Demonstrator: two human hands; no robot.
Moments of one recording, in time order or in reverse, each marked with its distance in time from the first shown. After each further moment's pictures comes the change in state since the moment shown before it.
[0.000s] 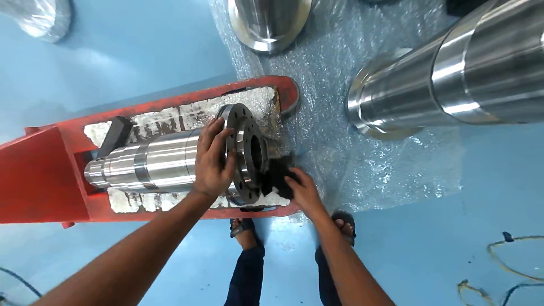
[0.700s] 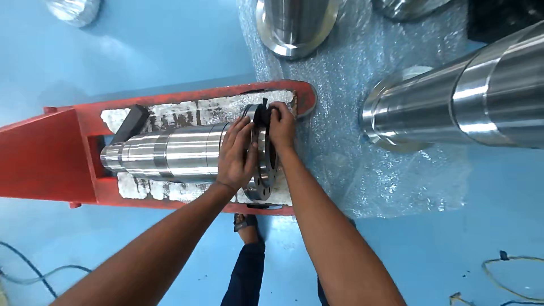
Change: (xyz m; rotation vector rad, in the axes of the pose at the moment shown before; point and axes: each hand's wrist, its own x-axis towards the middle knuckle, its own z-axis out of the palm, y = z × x) left_hand 0.000 0.004 0.003 -0.056 0.073 -0.006; right_hand 0.129 -0.116 0.077 -0.130 0.213 -0.334
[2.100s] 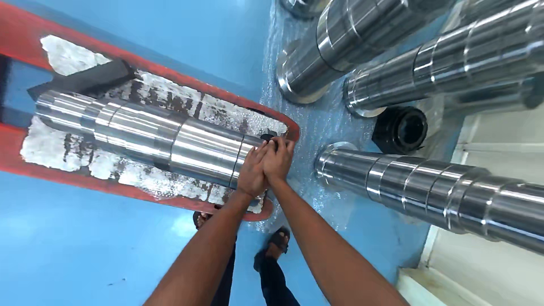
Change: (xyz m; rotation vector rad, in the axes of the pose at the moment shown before) left_hand -0.007 0.007 0.005 -0.257 0.169 -0.142; right_hand -0.054 -0.118 0.029 -0.566 -0.003 0.094
